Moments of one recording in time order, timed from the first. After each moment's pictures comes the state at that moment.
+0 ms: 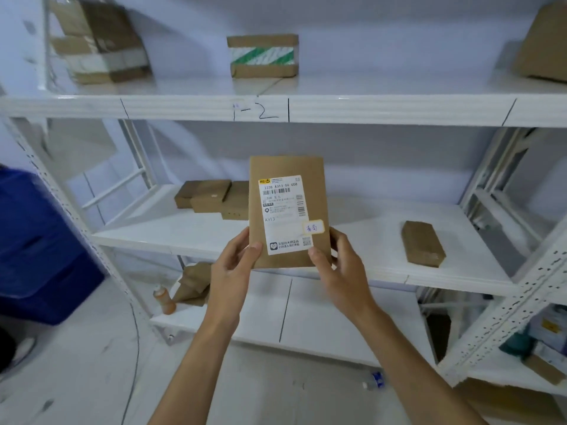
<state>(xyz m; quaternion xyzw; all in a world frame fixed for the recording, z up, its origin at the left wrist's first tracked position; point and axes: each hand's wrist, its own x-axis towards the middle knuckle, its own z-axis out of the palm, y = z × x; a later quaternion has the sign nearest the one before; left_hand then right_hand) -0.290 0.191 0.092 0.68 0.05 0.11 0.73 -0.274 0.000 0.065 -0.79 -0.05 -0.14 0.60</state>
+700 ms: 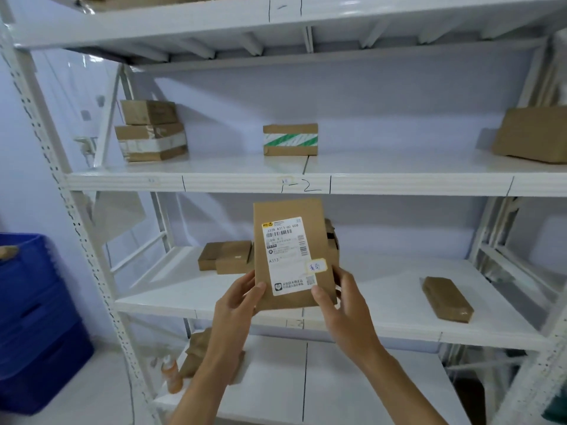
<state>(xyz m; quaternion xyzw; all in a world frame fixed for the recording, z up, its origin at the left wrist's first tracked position) -0.273 0.316 0.134 0.68 -0.02 0.09 0.73 -0.278 0.117 0.115 -0.78 -0.06 -0.21 0.59</state>
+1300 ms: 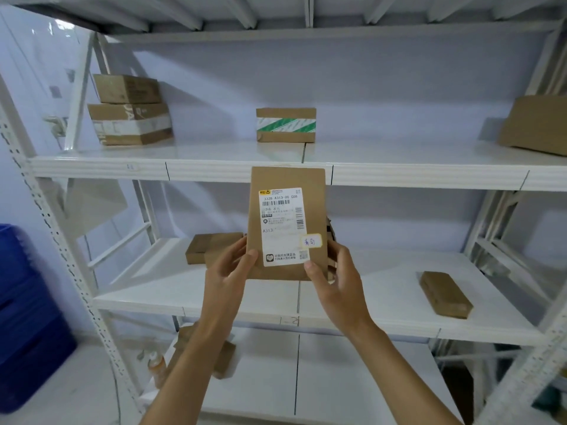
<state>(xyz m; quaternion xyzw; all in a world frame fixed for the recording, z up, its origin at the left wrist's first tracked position) -0.209 0.317 0.147 0.68 -0.06 0.16 0.71 -0.222 0.124 0.125 -0.76 -0.06 -0.26 0.59</state>
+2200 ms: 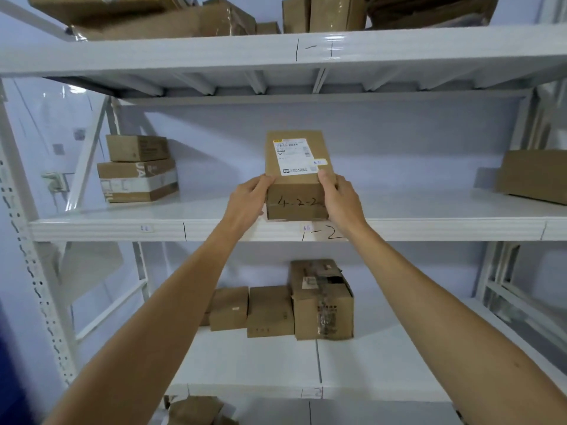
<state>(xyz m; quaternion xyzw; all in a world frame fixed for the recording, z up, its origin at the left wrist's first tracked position) -0.032 0.350 0.336 0.77 -0.20 0.16 0.58 -0.059 0.156 0.325 -0.81 -0.01 -0.32 0.50</state>
